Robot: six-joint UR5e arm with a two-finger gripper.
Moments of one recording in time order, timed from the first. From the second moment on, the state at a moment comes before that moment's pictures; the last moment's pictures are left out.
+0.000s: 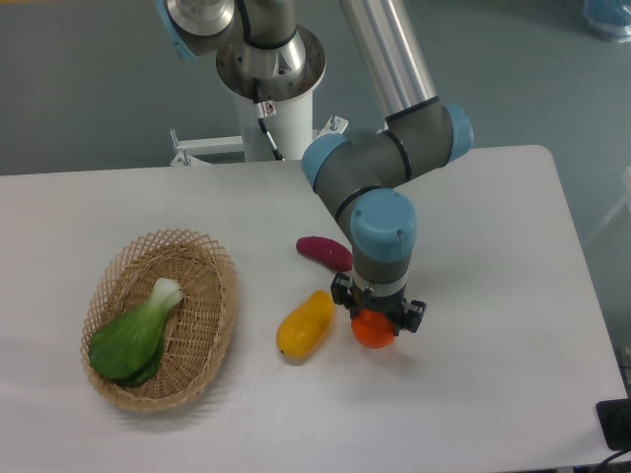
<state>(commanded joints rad) 2.49 -2.03 -1.62 -0.92 1.56 0.91</state>
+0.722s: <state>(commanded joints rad) 2.59 -2.03 -1.49 -1.03 1.50 0.99</state>
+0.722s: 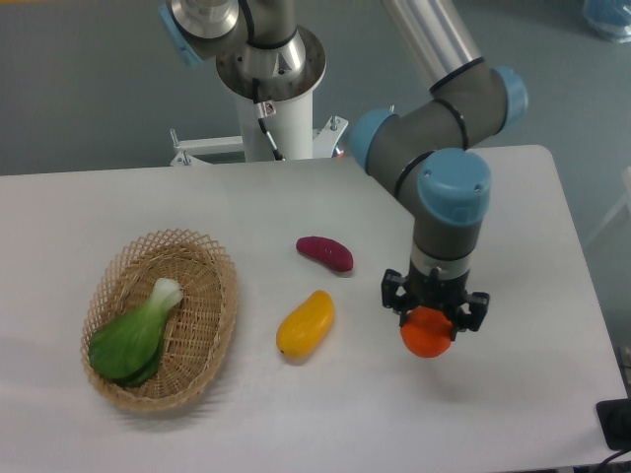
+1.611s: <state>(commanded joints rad) 2.64 -2.04 -1.44 -1.09 1.54 1.10</state>
